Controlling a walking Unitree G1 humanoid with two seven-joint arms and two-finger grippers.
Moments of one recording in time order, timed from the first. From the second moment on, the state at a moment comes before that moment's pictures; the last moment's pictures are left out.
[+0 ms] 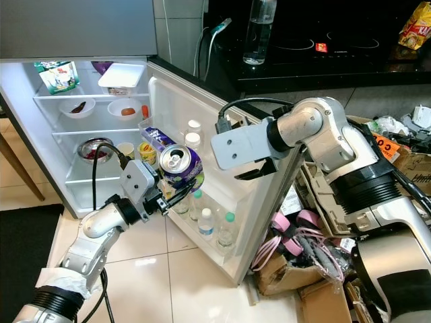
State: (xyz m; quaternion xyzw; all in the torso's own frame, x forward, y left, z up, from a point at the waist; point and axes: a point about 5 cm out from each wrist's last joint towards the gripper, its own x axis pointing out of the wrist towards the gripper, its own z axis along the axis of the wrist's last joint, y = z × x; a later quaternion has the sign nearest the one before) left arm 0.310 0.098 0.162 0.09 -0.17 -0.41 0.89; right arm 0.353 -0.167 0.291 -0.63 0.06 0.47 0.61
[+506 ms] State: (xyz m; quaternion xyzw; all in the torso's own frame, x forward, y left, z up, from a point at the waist) left arm 0.322 0.101 0.170 0.05 -0.18 -0.38 0.91; right arm 0.297 -0.198 0.238 -0.35 0.05 0.59 0.73
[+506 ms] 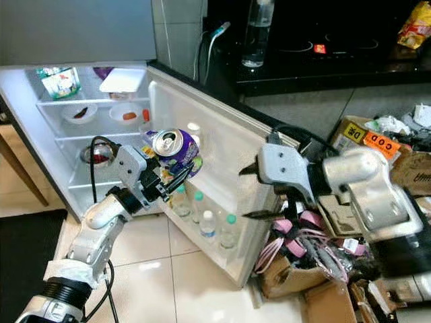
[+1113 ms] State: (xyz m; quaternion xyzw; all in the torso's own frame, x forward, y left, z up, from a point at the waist) left arm 0.332 0.100 0.154 -0.01 -0.14 -0.37 0.92; right arm 0.288 -0.209 0.166 -0.21 0.11 0.45 0.86
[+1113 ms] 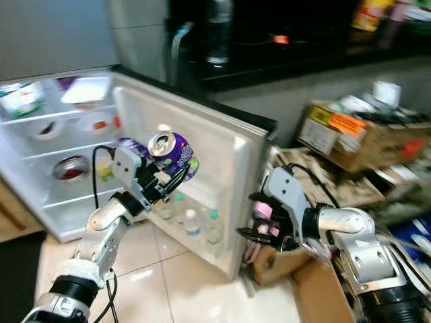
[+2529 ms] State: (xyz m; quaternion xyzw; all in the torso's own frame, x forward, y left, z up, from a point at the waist) left arm 0.335 0.100 0.141 0.04 -0.16 -0.28 0.95; right arm 0.262 -0.155 0.161 -0.13 0.02 0.45 0.89
